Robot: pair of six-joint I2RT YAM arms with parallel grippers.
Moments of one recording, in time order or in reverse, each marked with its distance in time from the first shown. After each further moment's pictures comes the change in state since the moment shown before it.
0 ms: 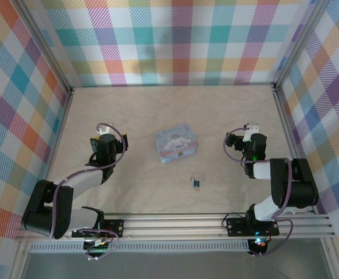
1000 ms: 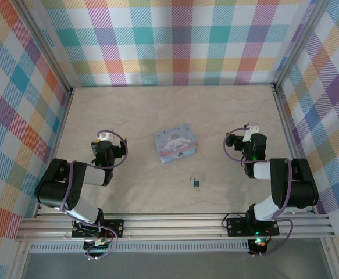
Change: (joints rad) left arm 0.101 0.253 -0.108 0.418 0.141 0.059; right arm 0.000 0.000 0.000 0.000 0.000 0.000
